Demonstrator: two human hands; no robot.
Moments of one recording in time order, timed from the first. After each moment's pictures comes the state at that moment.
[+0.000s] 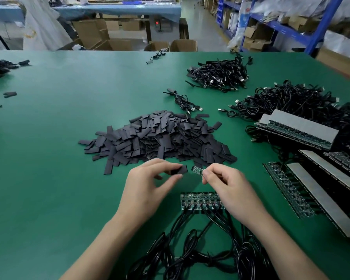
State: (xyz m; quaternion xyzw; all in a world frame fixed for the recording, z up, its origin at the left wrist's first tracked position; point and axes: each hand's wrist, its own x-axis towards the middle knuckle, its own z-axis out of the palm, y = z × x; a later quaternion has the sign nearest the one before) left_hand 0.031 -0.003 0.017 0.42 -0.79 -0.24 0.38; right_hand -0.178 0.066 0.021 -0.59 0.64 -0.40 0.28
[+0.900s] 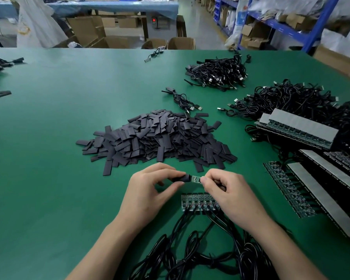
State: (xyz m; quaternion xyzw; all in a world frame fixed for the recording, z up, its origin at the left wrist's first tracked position) left_hand 0.034 -0.007 0.002 0.35 -0.81 -0.25 0.39; right_hand -0.174 0.069 0.019 -0.62 0.63 -0.38 0.28
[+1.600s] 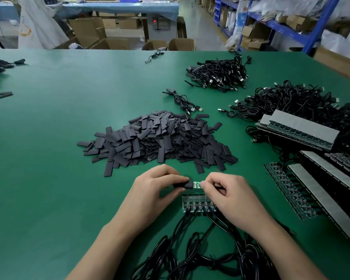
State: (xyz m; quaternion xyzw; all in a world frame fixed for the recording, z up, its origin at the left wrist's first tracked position) left_hand 0.038 -0.008 0.004 0.32 -0.86 -0.22 0.33; right_hand -0.175 0.071 0.018 -0.63 0.65 -0.34 0.26
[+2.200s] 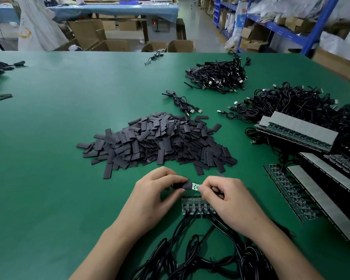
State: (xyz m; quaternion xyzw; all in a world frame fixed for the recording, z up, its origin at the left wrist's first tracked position) left_hand 0.035 -0.003 0.005 0.34 -0.85 -0.23 0.33; right_hand -0.174 0.072 0.017 -0.64 0.64 -0.33 0.28
